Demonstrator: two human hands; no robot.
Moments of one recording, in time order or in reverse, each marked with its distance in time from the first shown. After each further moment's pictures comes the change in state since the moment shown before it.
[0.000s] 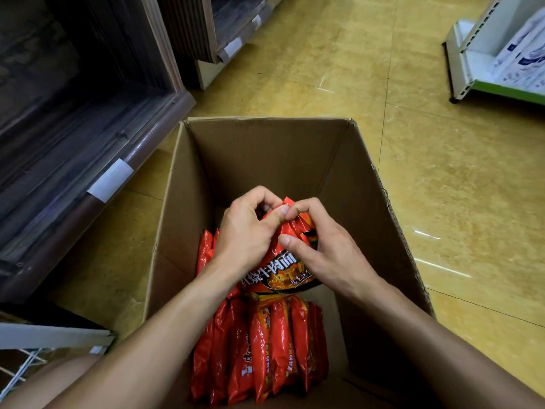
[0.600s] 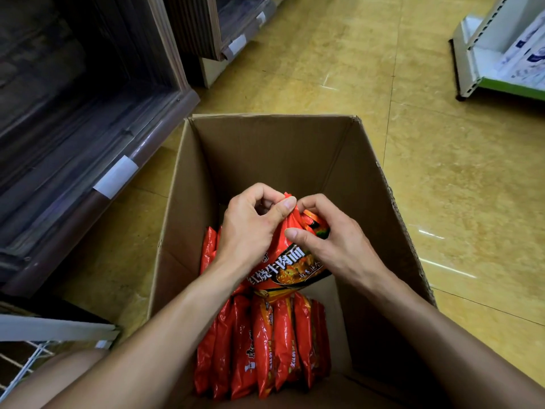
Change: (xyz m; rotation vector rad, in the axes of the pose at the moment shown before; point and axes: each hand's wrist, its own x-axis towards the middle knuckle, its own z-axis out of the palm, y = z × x) left_hand -0.006 0.009 0.000 -0.187 0.059 -0.053; right_hand 0.005 0.003 -0.005 0.017 0.057 0.067
